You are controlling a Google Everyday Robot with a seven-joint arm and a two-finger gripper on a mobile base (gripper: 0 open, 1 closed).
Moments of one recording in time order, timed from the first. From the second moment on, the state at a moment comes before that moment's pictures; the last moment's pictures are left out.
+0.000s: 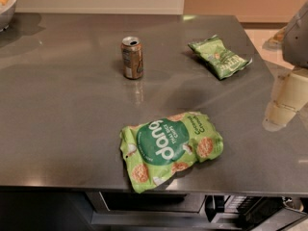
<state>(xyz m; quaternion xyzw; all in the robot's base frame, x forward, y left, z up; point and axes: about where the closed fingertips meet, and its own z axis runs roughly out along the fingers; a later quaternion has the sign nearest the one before) 0.438 -0.217 0.976 -0.60 0.78 -0.03 0.16</state>
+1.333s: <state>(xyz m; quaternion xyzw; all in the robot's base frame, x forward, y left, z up) 0.435 -0.125 0.923 -0.72 0.68 0.04 0.15</state>
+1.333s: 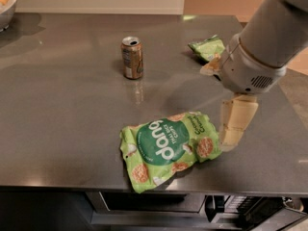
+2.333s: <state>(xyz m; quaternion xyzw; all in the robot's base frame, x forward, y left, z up) 0.422 -0.071 0.851 -0.80 0.59 0.08 0.11</state>
